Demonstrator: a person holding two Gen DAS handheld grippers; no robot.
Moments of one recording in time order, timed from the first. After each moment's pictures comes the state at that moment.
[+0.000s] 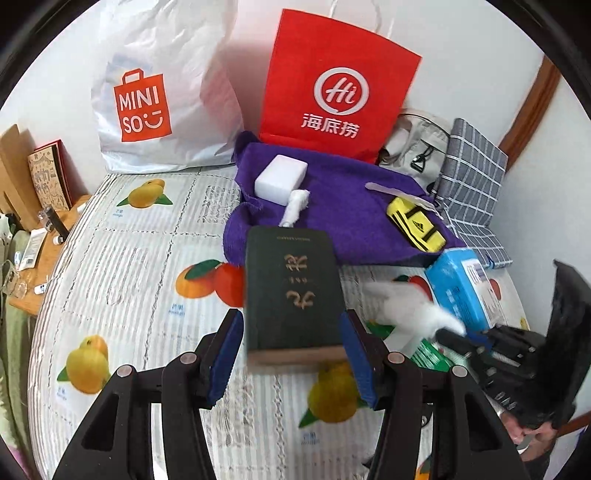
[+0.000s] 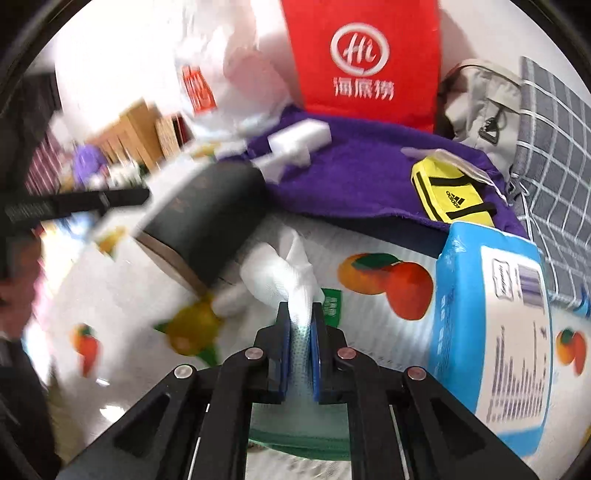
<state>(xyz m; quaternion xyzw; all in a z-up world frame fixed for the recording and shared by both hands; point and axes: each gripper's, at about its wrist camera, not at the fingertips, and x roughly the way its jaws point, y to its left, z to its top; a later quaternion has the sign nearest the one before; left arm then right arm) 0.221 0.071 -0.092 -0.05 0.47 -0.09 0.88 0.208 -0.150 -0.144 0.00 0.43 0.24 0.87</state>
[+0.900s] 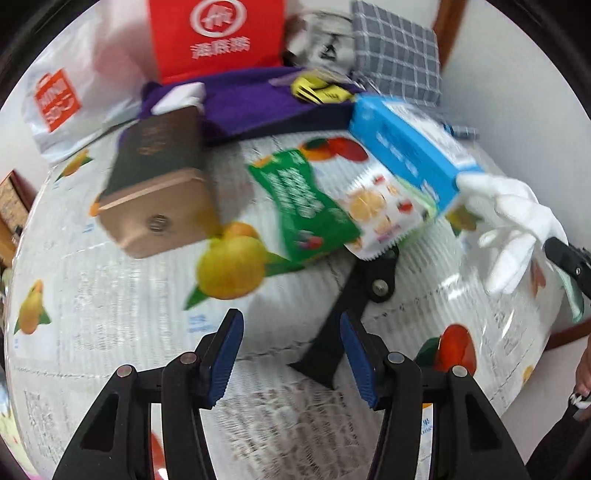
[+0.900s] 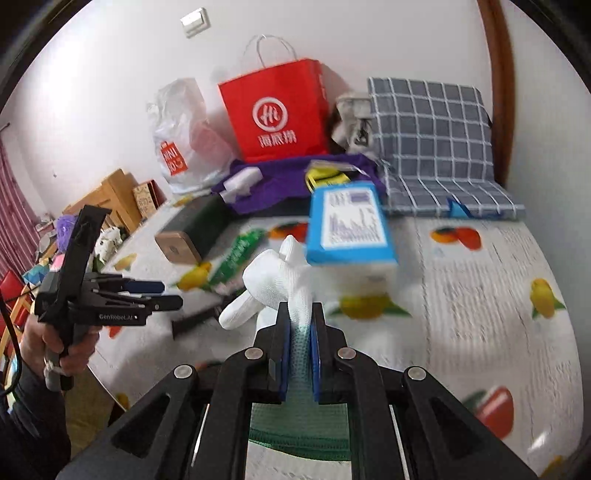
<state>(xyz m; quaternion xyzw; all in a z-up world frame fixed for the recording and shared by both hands) 0.134 -0.021 -0.165 0.08 0.52 -0.16 0.83 0.051 -0.267 -0.129 0.06 0.37 0.13 0.92</state>
